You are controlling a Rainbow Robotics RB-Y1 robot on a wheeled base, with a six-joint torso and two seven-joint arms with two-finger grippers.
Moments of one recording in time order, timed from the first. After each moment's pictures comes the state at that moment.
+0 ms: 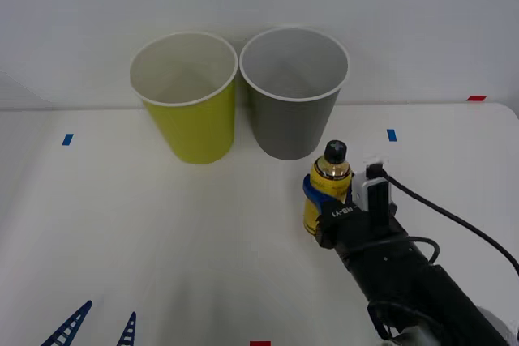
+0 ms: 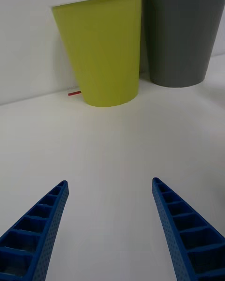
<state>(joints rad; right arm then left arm) 0.36 -0.19 0.38 -2.22 -0.16 0.33 1.66 0.99 0.52 -0.34 -2.03 0.30 -0.54 -1.83</state>
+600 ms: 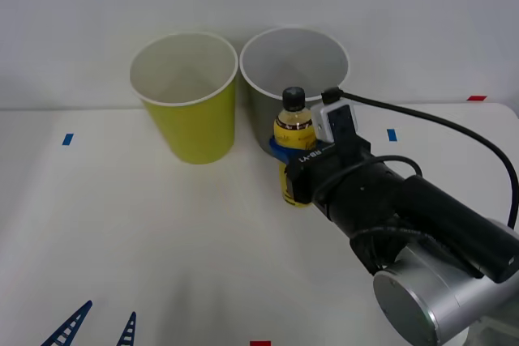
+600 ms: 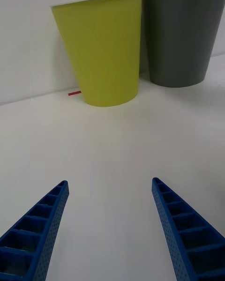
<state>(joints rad) 0.01 -0.17 0.38 -2.38 -0.17 0.89 1.63 0.99 0.52 -0.34 -2.03 0.30 -0.54 -1.83</state>
